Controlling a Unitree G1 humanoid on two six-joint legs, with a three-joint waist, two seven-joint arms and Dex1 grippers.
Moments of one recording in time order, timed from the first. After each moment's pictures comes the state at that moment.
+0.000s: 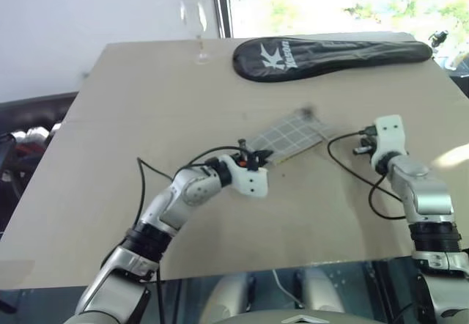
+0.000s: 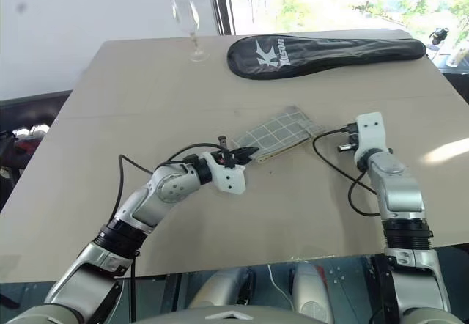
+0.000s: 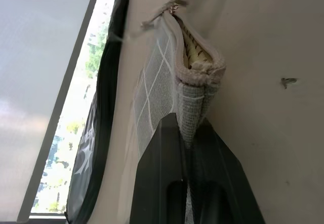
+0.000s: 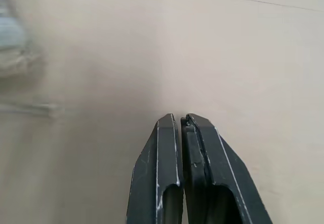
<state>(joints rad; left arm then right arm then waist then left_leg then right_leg) -0.42 0.50 -0.36 0.10 0.53 -0.43 -0.46 -0.41 -0.43 -0.13 0.06 0.15 0.67 0.25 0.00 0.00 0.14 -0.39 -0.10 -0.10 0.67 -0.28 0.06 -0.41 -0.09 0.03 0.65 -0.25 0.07</state>
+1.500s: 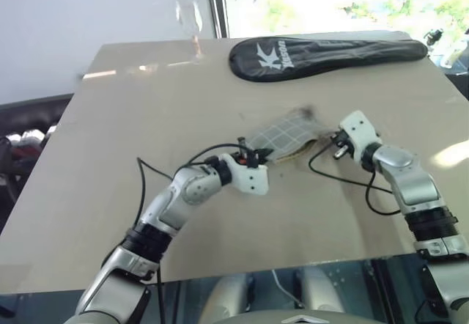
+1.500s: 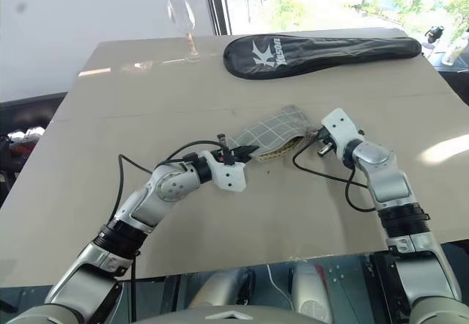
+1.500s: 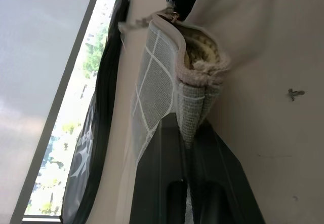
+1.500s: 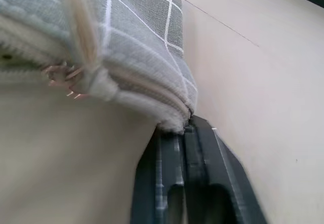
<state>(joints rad) -0.42 0.50 -0.36 0.08 0.50 -0.40 -0.48 -0.49 -0.53 0.10 0.17 0.04 0.41 0.54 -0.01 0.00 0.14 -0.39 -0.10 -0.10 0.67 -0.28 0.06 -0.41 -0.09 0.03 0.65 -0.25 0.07</state>
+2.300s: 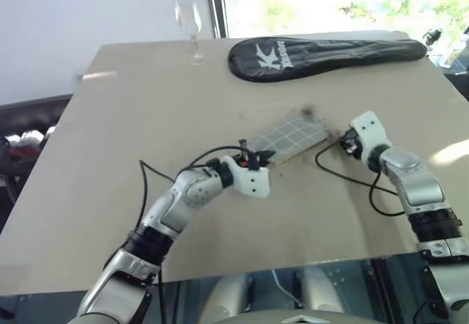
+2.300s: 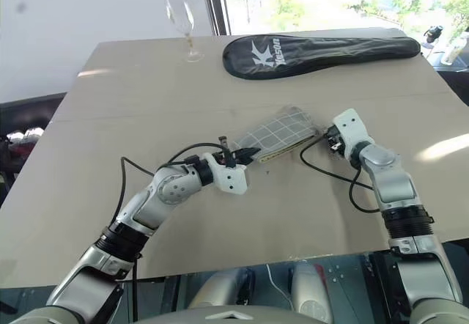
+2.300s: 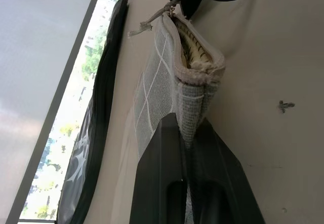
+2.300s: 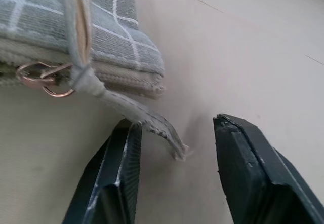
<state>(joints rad) -0.41 0.49 -0.36 0.07 0.50 -0.40 -0.48 -0.48 -0.52 0.06 0.18 0.04 0.47 0.45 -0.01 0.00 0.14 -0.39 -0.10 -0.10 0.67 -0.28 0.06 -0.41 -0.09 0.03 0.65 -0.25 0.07</state>
